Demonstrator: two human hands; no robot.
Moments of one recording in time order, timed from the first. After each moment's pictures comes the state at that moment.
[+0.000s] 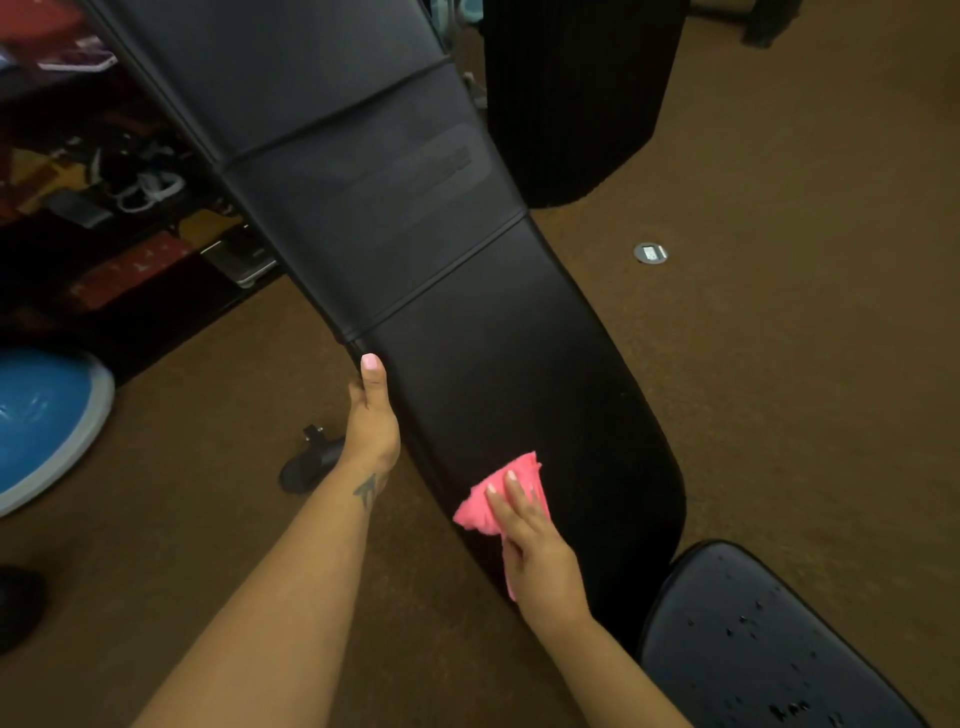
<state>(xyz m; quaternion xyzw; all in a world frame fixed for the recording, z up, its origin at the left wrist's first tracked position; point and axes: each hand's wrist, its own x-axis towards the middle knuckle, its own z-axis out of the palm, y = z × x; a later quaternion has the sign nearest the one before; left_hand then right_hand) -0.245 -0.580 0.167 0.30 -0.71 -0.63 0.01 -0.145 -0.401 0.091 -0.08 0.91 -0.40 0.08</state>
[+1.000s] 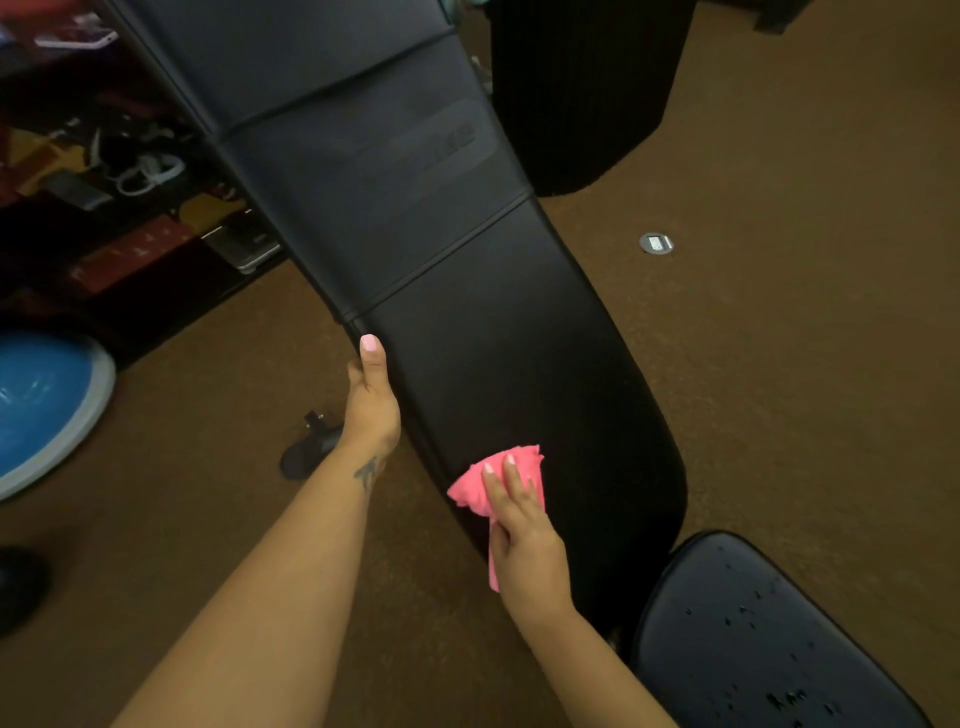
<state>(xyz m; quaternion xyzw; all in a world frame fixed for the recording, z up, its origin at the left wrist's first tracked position) -0.248 -0.578 0.168 0.29 -0.72 -0.63 0.04 -0.141 -0.418 0.096 -0.06 0.91 -0.40 0.06</state>
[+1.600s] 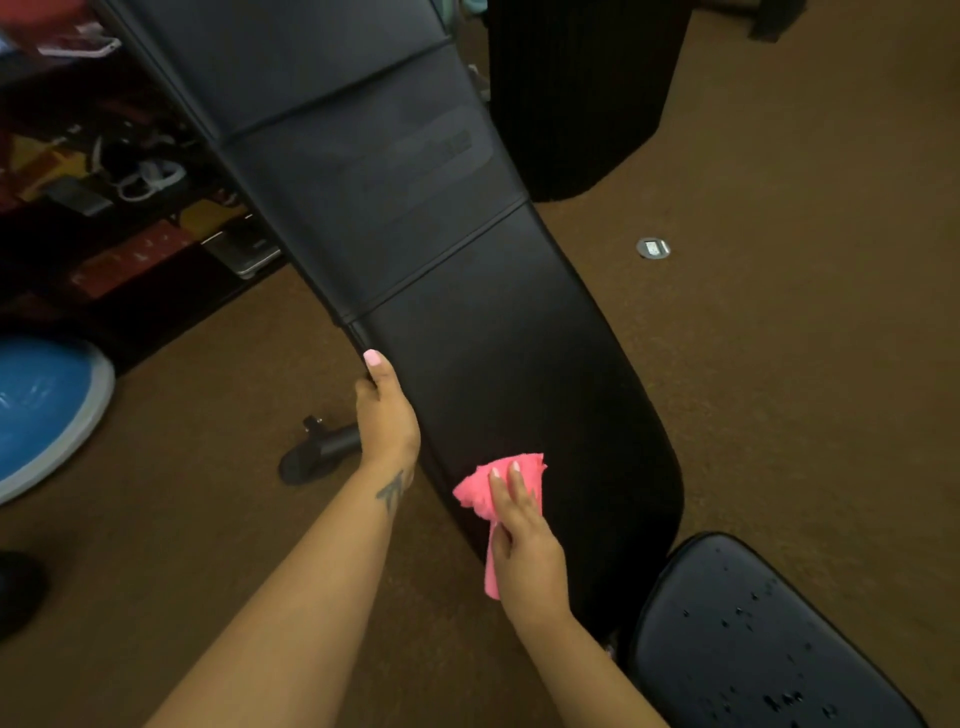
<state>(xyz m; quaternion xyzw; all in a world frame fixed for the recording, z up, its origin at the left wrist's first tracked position) -0.231 -0.544 0.188 0.35 -0.71 -0.61 0.07 -0.135 -0.418 0.095 -0.01 0.90 -0.43 0.08</state>
